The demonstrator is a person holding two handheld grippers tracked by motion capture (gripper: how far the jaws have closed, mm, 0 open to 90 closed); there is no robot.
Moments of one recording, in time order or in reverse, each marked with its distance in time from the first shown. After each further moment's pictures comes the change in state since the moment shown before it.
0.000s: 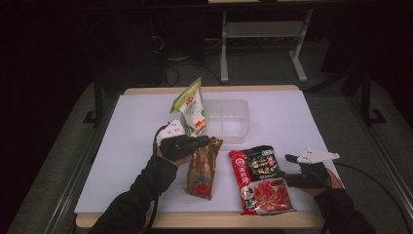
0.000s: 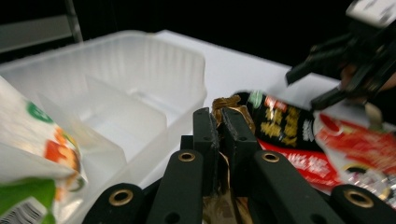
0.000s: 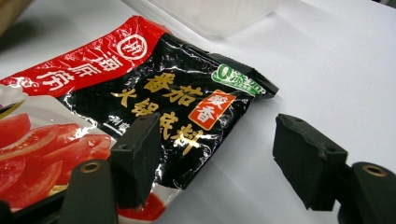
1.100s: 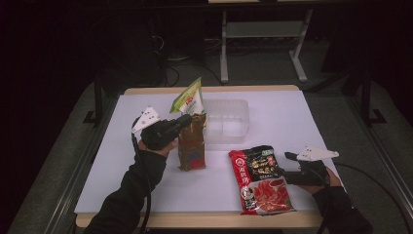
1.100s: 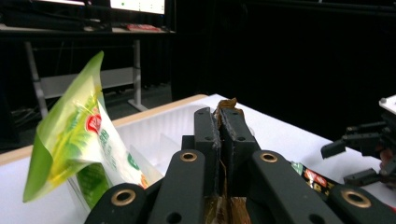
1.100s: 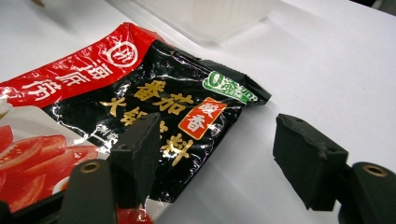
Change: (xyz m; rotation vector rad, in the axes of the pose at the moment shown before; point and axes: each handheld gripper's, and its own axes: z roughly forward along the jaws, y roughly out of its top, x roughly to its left) left arm 0.012 0.025 -0.037 -0.217 0.199 -0.064; right arm -0.004 0.002 0.004 -0.019 -0.013 0.007
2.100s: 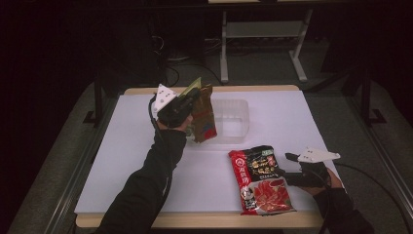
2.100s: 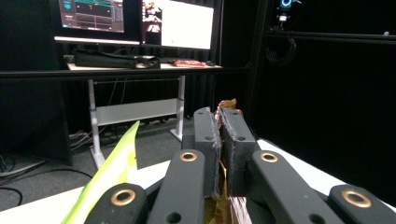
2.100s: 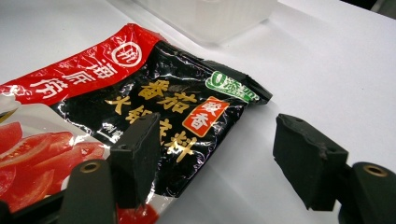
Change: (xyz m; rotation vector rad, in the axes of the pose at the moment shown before) left arm -0.004 0.036 0.063 -0.107 0.223 0.040; right arm 0.002 -0.002 -0.004 -0.009 -0.001 -0.004
